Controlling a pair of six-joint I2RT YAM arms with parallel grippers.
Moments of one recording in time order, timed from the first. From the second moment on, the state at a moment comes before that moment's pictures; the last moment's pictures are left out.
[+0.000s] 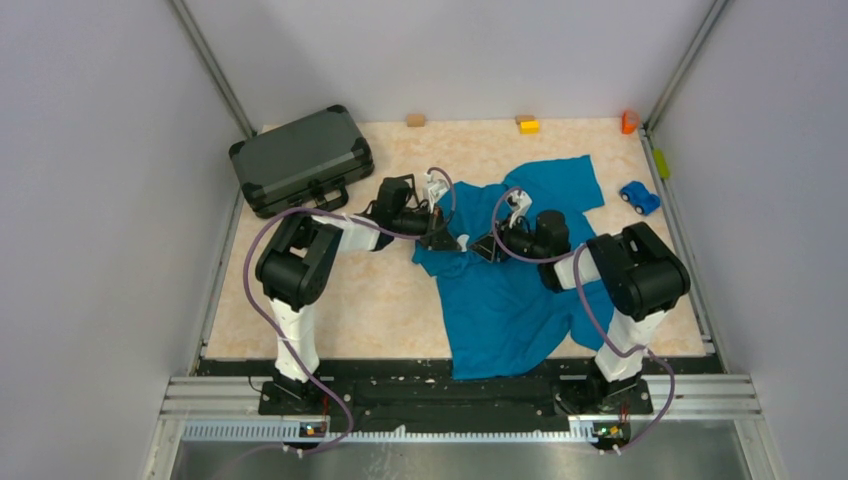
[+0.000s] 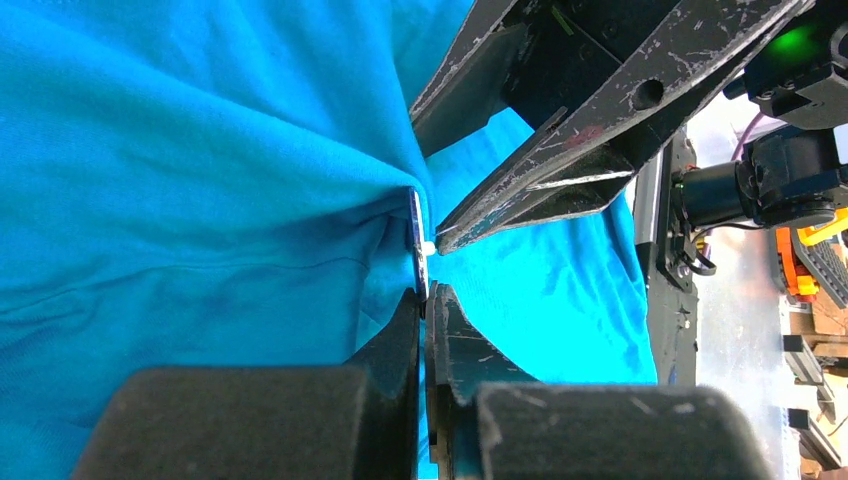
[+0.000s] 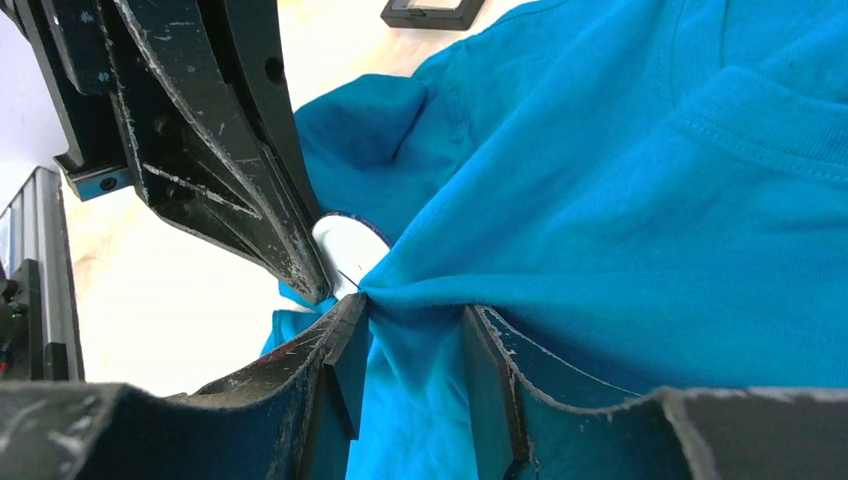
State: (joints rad) left arm -0.46 1.99 1.09 0.31 0.95 -0.28; right arm 0.35 1.82 0.57 0.96 -0.63 0.36
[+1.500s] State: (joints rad) left arm -0.47 2.01 1.18 0.07 1.04 -0.07; right arm 0.29 1.88 0.63 0.93 -0.84 0.39
